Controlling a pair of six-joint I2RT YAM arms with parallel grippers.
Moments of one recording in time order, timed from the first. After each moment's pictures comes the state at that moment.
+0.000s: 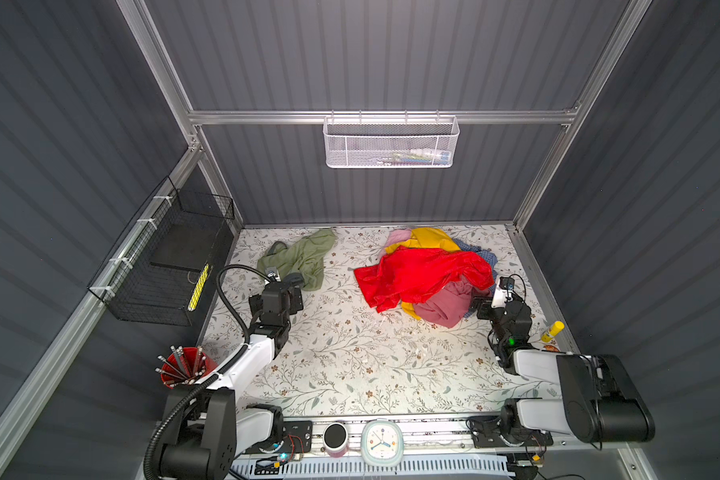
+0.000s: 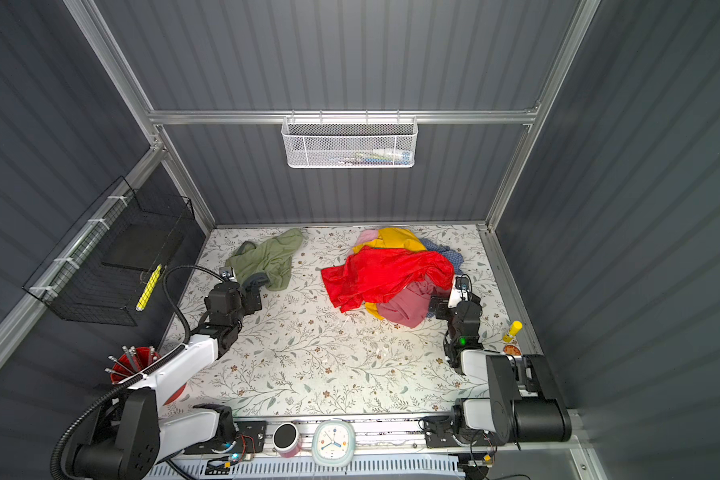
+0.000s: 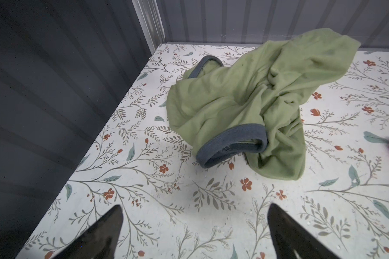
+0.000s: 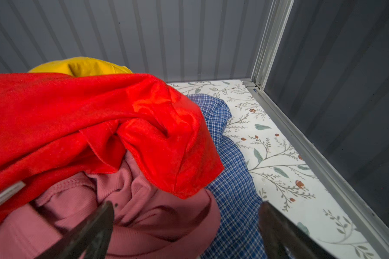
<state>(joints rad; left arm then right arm) -0.16 1.21 0.54 0.13 -0.42 -0.11 0.01 1.40 0.22 0.93 0.08 0.01</state>
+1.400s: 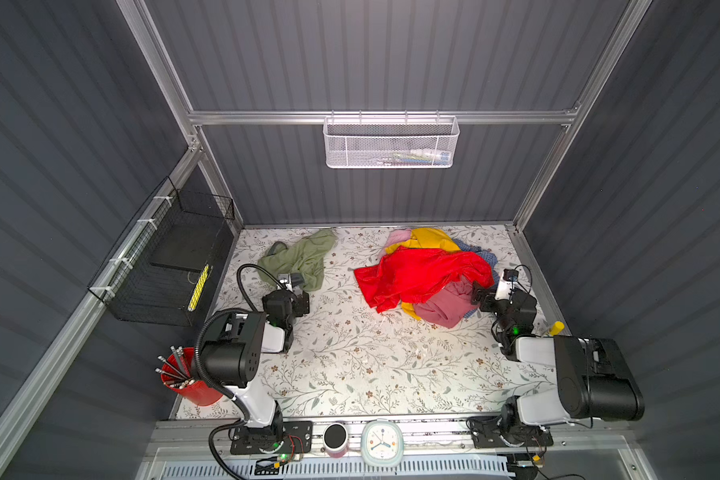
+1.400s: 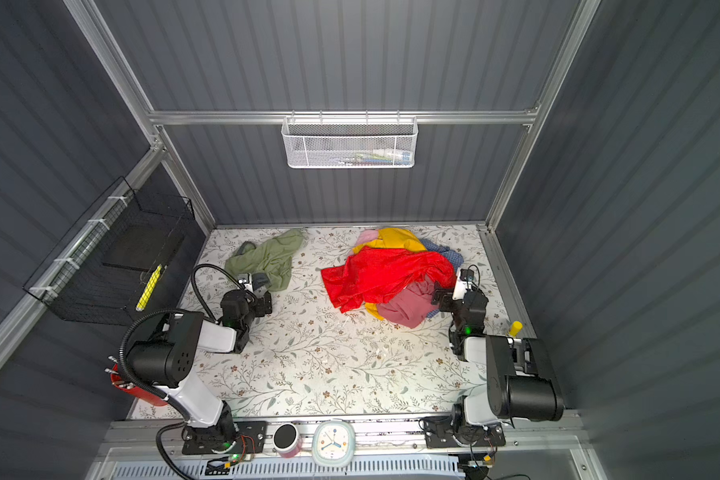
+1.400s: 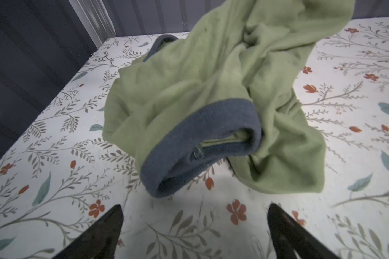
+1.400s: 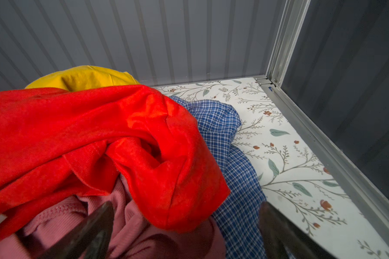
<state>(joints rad) -0.08 1.72 0.46 0.80 -0.17 0.03 -0.09 1.46 0.32 0.88 -0.09 0.04</state>
